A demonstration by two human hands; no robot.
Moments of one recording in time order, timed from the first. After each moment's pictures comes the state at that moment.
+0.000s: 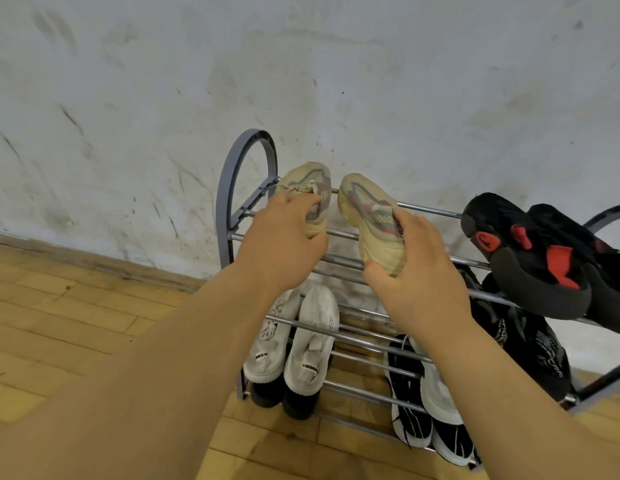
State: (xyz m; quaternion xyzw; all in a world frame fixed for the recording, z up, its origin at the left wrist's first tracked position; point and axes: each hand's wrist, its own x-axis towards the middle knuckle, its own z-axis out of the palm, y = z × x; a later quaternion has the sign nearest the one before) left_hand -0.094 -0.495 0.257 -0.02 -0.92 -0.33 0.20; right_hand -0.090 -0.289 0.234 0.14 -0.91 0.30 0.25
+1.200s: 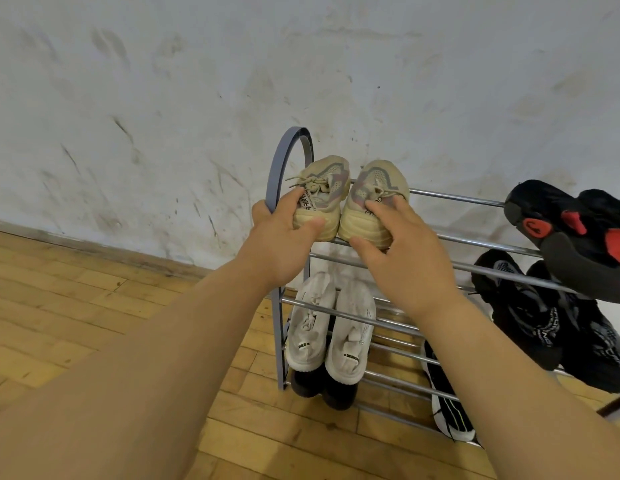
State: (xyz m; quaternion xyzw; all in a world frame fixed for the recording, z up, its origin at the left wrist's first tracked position) left_hand -0.073 -0.557 0.243 0.07 -0.87 -0.47 0.11; right_hand -0.104 -0.358 0.224 0.19 -0.91 0.30 0.22
